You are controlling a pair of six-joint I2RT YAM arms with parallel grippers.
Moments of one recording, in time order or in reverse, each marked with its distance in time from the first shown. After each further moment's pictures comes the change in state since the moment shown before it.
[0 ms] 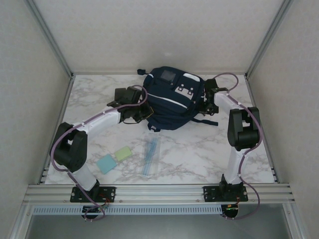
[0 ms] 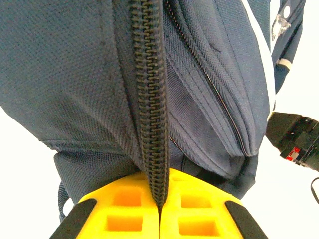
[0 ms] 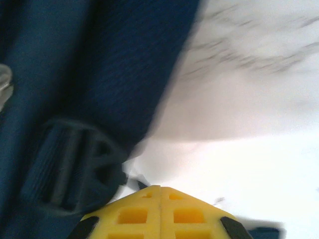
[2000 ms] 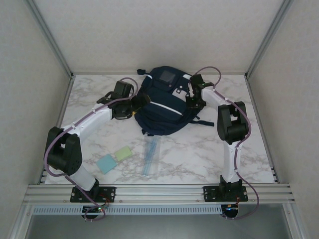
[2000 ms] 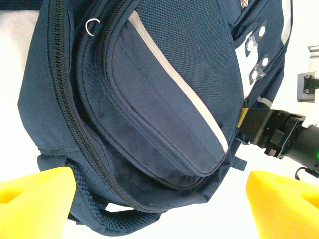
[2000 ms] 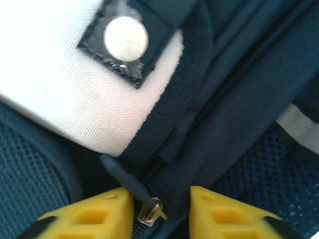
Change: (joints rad) left arm 0.088 -0.061 0.037 -0.067 -0.034 0.098; right arm 0.121 0.165 0.218 -0.015 -0.088 -0.078
